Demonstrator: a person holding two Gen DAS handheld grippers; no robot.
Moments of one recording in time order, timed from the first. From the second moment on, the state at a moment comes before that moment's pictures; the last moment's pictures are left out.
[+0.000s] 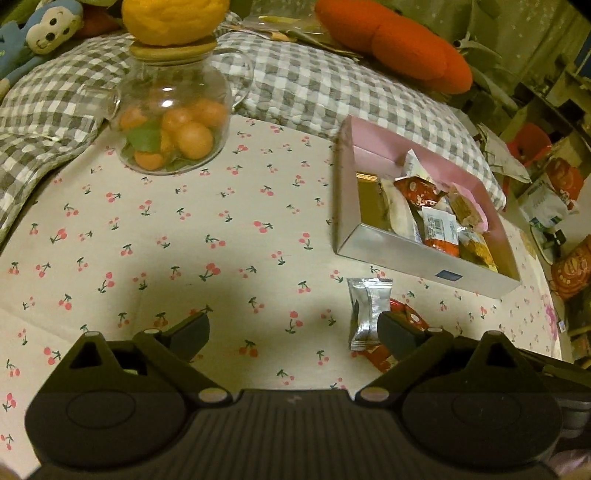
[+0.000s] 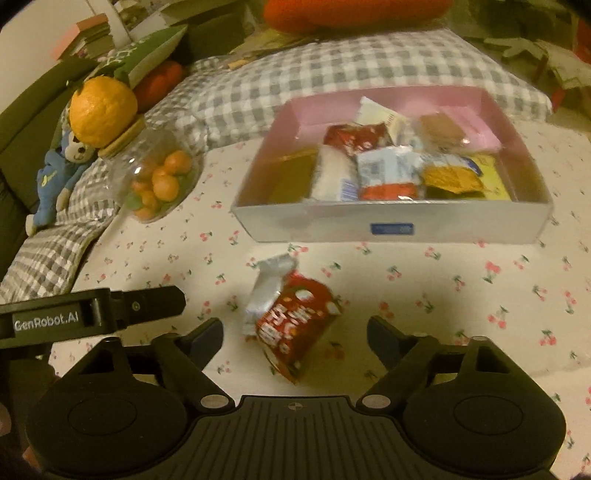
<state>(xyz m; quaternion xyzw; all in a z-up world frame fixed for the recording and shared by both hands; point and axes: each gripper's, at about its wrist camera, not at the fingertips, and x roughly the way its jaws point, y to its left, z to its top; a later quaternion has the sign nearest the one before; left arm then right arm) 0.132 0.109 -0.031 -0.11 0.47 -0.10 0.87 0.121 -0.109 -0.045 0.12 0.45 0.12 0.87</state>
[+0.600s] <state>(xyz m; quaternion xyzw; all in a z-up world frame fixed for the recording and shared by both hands) 0.140 0.077 -0.045 -0.13 0.49 -0.11 0.86 0.129 -0.136 -0.047 0.13 0.47 0.10 0.87</state>
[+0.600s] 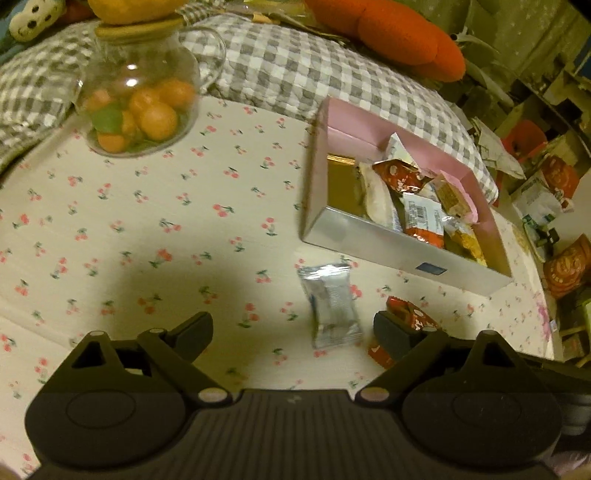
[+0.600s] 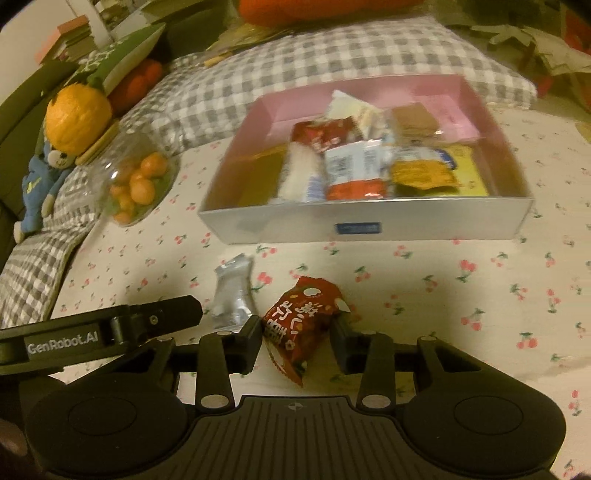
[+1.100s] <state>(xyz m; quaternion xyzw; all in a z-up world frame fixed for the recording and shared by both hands) 0.146 0.030 -0.060 -0.13 0.49 -0.12 0.85 0.120 -0.157 -0.043 0.11 0.47 0.08 0.87</state>
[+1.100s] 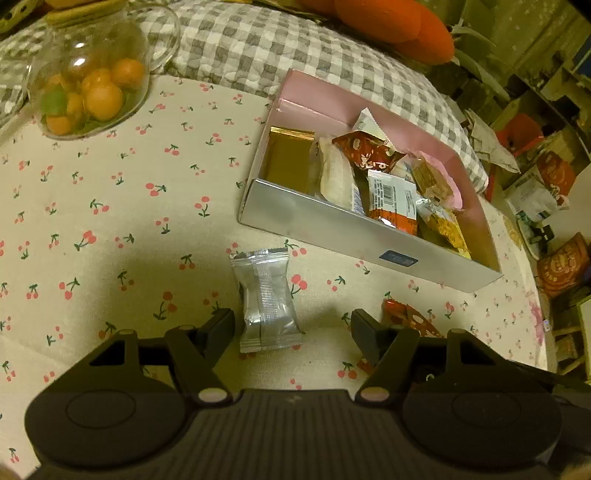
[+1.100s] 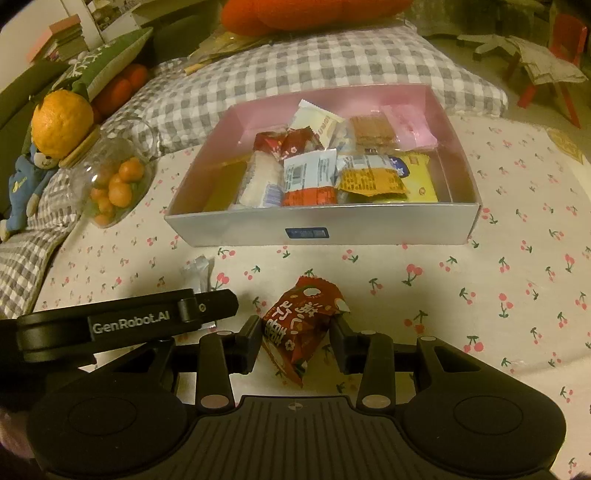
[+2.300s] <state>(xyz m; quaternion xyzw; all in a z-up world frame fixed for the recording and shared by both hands) 0.132 0.055 -0.042 -0.15 0.49 -0.13 0.85 0.116 -0.185 -0.015 0.16 0.45 0.08 0.87</state>
